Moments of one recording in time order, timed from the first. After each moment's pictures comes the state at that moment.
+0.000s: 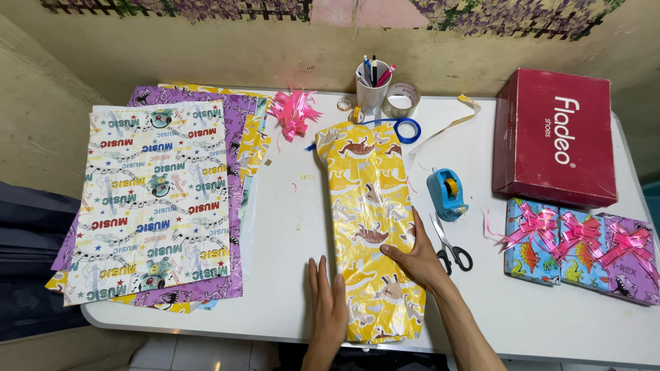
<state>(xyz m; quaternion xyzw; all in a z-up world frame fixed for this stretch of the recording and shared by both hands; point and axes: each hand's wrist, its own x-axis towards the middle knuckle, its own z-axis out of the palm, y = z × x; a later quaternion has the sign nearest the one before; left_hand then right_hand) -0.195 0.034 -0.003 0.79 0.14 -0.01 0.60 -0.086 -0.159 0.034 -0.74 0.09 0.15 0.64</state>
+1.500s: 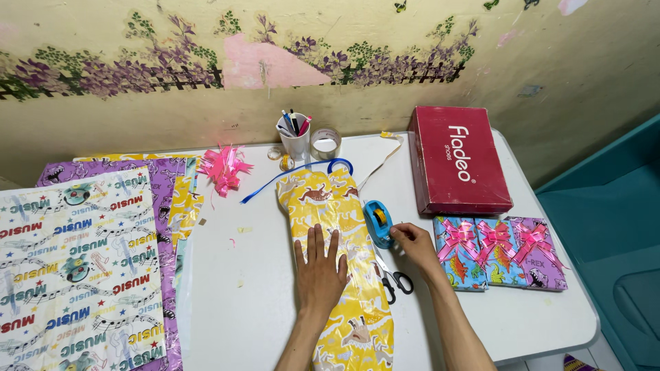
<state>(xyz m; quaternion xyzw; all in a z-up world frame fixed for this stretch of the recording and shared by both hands) -0.054 -0.047 0.025 0.97 -0.14 0.12 0.14 -0.011 -0.321 -0.041 -0.80 0.16 0.00 0.57</state>
